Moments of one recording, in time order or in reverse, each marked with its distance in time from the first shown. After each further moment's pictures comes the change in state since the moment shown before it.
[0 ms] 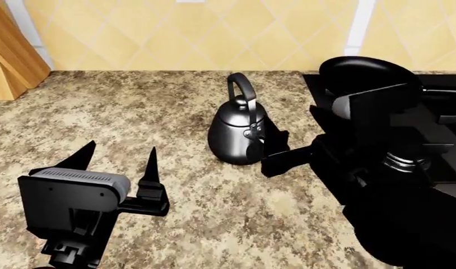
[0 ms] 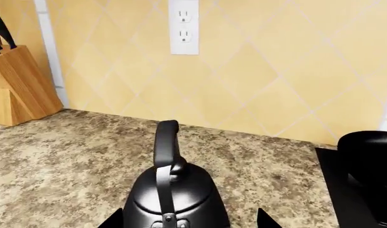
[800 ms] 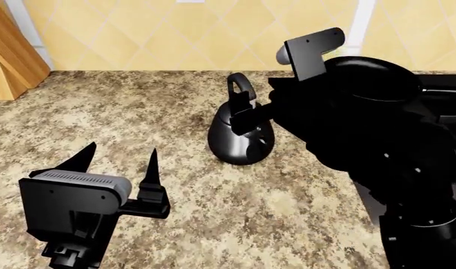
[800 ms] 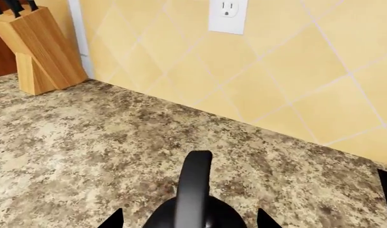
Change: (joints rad) left arm 0.007 -0.013 0.013 0.008 -0.008 0.007 -0.018; right arm 0.395 -0.074 -0.336 0.538 -0.175 -0.081 -0.258
